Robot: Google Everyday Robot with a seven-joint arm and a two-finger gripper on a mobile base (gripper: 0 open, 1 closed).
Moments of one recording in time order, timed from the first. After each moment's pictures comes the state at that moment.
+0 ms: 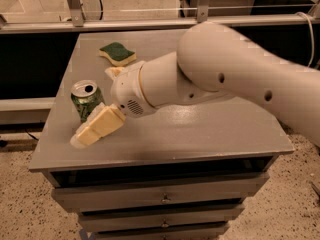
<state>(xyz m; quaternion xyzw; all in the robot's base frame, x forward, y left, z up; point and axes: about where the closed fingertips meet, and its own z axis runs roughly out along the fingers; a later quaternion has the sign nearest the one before) 0.465 0.125 0.918 -0.56 0.65 0.29 0.42</state>
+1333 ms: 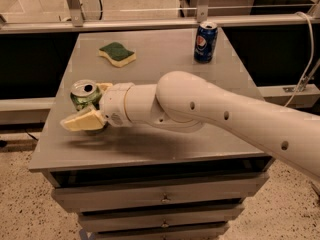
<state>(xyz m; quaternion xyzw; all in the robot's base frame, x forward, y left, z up) 0.520 0.171 0.862 -0.48 0.65 0.32 0.50</state>
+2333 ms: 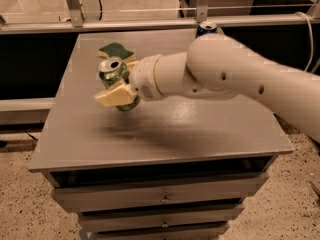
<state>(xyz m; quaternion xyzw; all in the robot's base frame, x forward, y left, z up) 0.553 0.100 0.902 -0.49 0.68 0.26 0.48</state>
